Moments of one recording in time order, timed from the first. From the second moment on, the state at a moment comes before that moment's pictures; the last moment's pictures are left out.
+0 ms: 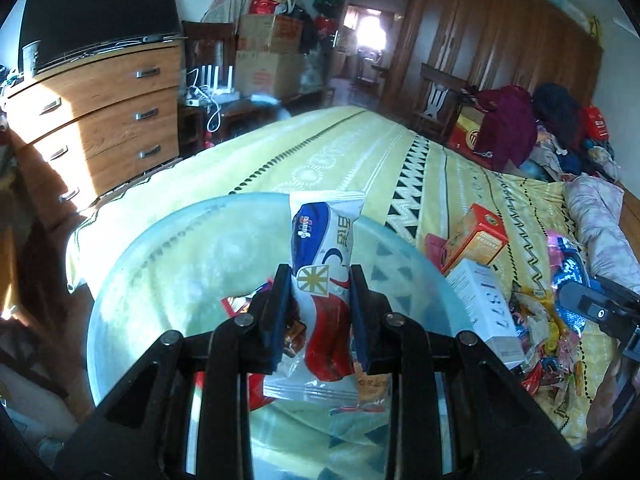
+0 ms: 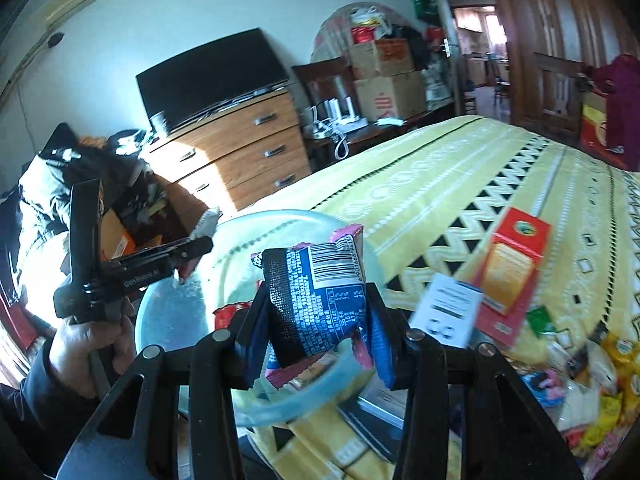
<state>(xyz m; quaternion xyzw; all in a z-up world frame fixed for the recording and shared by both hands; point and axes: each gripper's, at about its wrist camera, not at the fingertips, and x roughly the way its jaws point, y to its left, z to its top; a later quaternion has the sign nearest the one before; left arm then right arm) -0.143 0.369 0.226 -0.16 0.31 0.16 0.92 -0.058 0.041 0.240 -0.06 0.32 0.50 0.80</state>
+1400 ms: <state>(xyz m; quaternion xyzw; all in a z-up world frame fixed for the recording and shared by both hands) -0.145 0.384 0.213 -0.15 0.34 0.16 0.91 -0.064 0.105 0.193 -0.07 0.37 0.52 0.76</state>
